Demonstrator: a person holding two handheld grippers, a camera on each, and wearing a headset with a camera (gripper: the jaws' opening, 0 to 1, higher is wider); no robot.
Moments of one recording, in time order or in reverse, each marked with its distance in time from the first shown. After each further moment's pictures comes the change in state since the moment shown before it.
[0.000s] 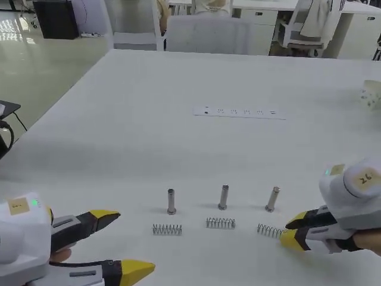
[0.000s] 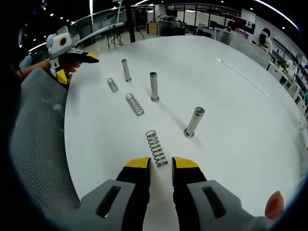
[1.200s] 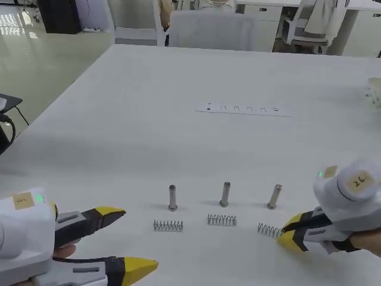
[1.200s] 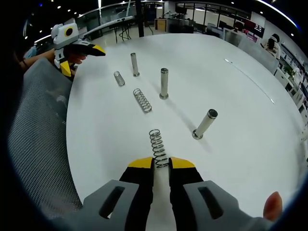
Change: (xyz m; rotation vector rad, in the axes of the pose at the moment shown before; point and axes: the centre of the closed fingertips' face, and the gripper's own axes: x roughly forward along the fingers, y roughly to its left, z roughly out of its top) left arm 0.004 -0.007 0.003 0.014 0.009 -0.030; right arm 0.003 0.011 -0.001 -0.068 0.033 0.037
